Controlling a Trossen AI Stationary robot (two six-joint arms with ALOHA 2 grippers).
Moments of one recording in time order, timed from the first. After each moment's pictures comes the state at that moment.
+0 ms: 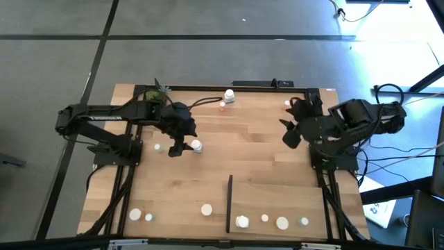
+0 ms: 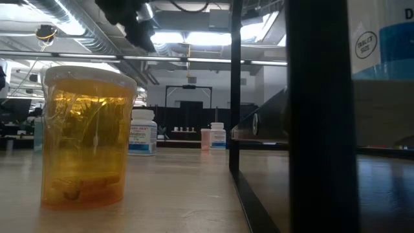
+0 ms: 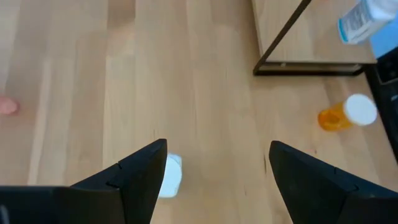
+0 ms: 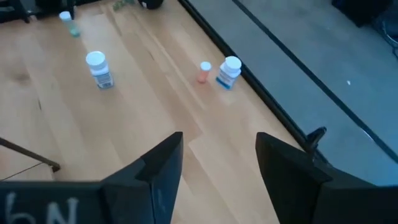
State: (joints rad) left arm 0.12 1.22 1.10 -0.79 0.21 0.09; right arm 0.29 1.24 1.64 -1.40 0.69 0.61
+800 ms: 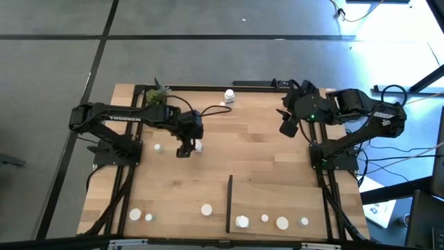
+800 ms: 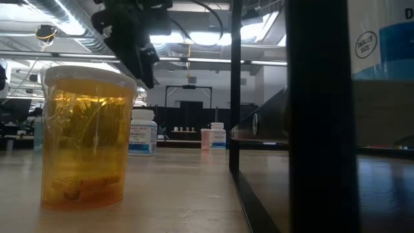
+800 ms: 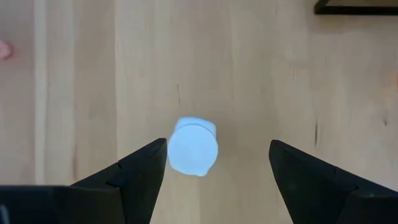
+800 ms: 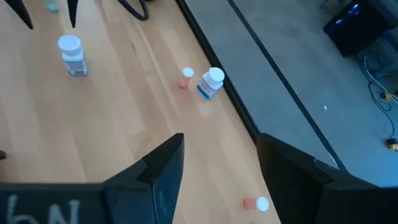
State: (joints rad) left arm 0.13 1.41 1.10 -0.83 0.08 0.12; right arm 0.08 1.24 1.64 -1.30 0.60 0.22
